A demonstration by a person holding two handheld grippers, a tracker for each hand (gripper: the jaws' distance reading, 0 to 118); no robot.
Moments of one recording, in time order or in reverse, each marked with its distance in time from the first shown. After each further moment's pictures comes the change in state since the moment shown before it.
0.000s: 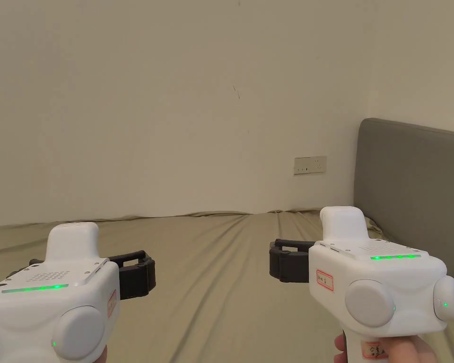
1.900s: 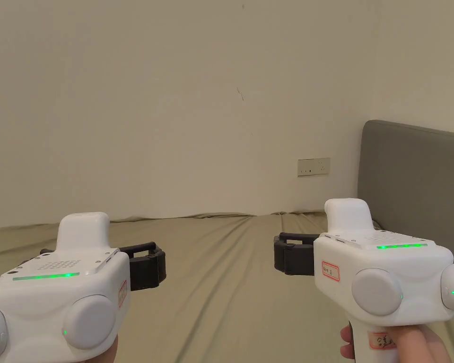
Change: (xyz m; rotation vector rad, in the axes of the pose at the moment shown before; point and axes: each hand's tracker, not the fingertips) left arm 0.003 0.014 0.011 0.016 -0.018 -0.004; right arm -0.004 0.012 0.004 0.002 0.009 0.017
